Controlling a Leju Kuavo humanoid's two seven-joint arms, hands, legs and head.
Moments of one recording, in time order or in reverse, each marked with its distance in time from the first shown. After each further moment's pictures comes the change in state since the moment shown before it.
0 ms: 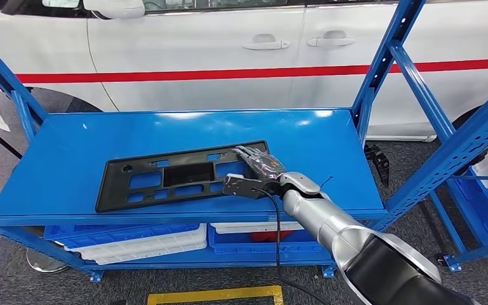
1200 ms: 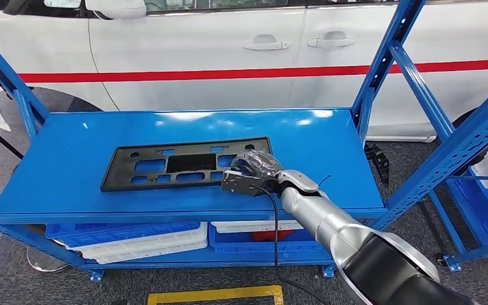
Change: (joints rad) left arm -0.003 -0.006 0.001 0.000 -0.009 0.021 0.013; right arm -0.010 0.003 -0.044 0.000 0.045 0.007 -0.010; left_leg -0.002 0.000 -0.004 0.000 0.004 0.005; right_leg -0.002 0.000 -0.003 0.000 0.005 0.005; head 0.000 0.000
